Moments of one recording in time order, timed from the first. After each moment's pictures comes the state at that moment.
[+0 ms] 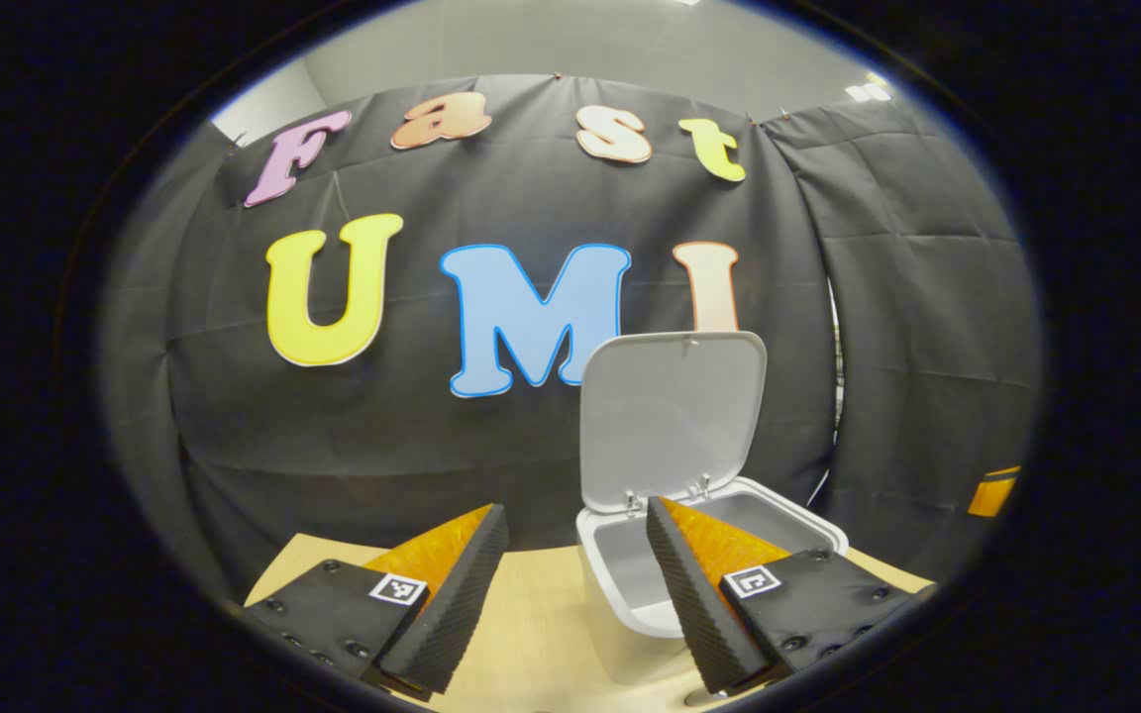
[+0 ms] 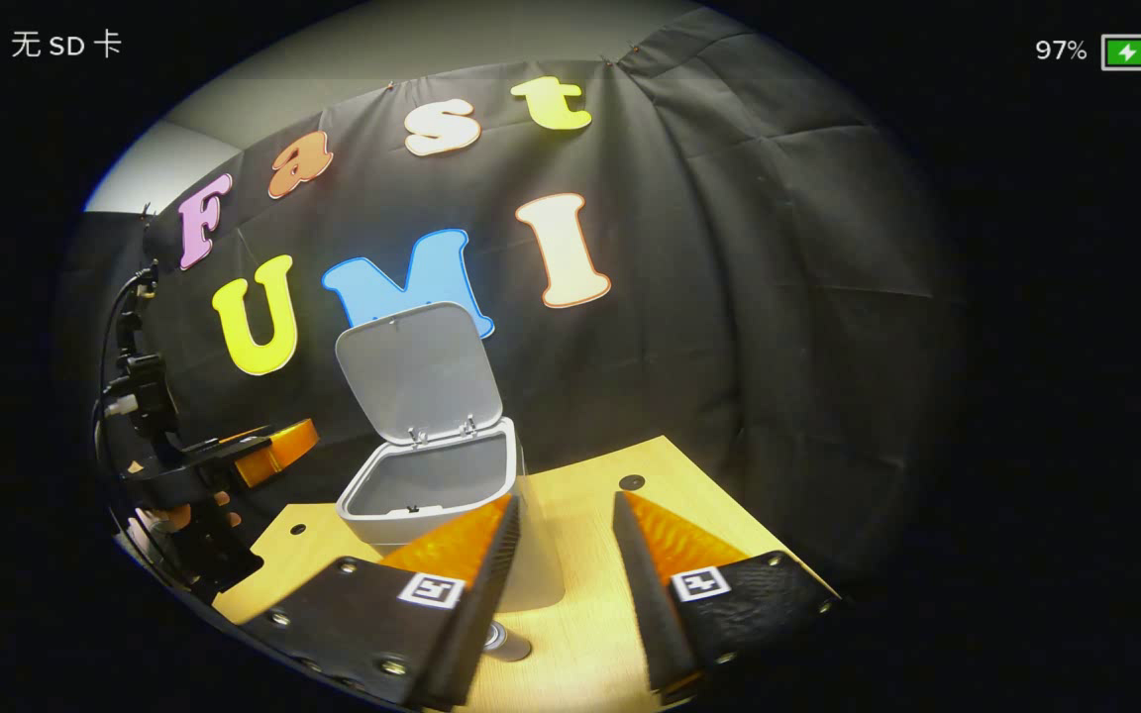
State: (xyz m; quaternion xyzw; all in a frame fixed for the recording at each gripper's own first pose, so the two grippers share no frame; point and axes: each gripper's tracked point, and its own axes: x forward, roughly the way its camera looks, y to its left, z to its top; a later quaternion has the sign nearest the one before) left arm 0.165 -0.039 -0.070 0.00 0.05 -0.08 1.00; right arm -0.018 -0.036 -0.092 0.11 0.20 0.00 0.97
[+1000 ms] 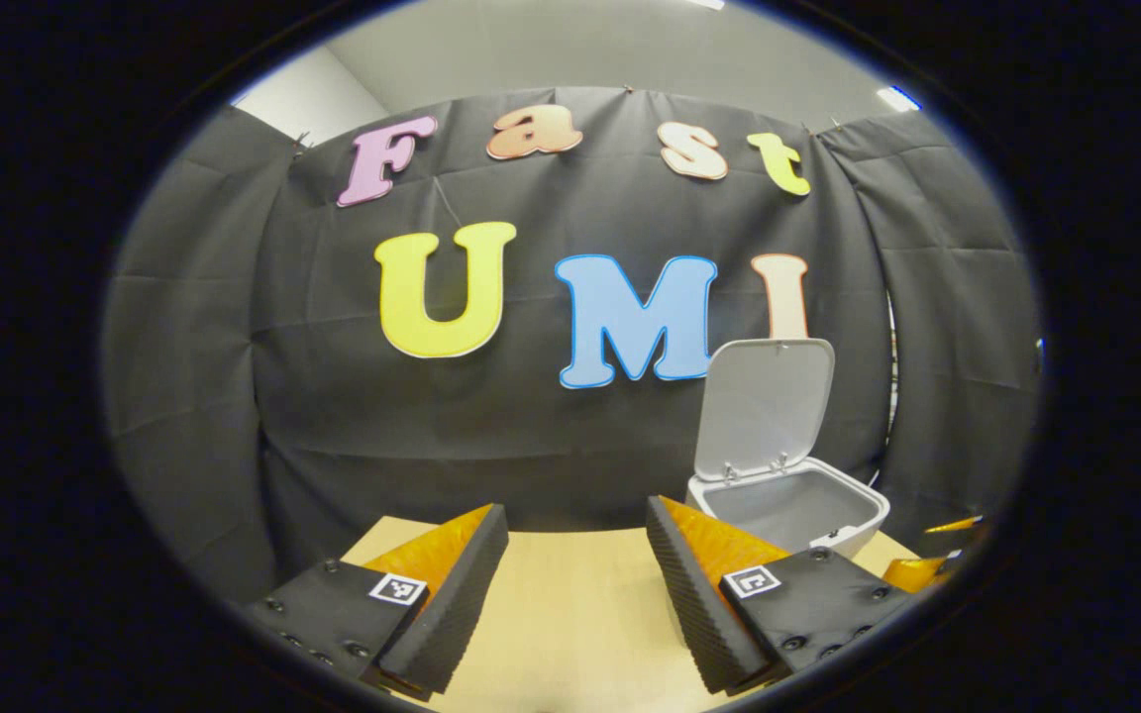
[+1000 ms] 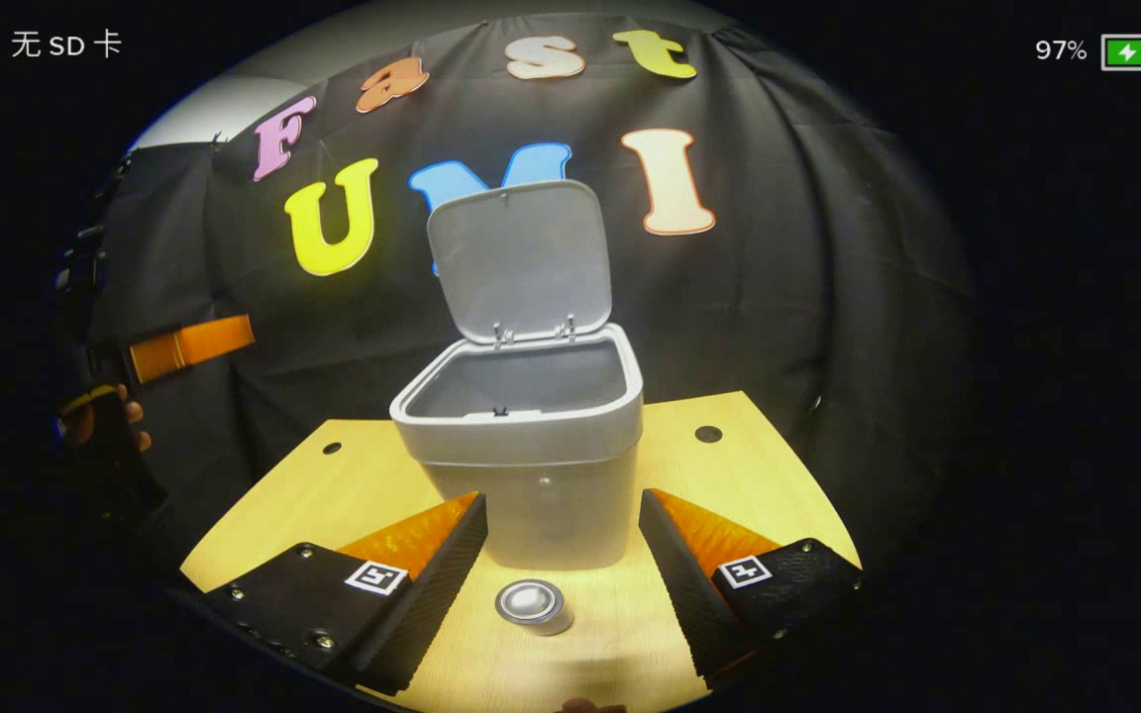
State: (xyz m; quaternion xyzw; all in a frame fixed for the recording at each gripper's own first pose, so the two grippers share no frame) left arm 0.084 0.078 -0.059 0.00 0.05 0.02 1.00; right arm -0.019 0.060 -0.180 0.04 0.28 0.11 0.95
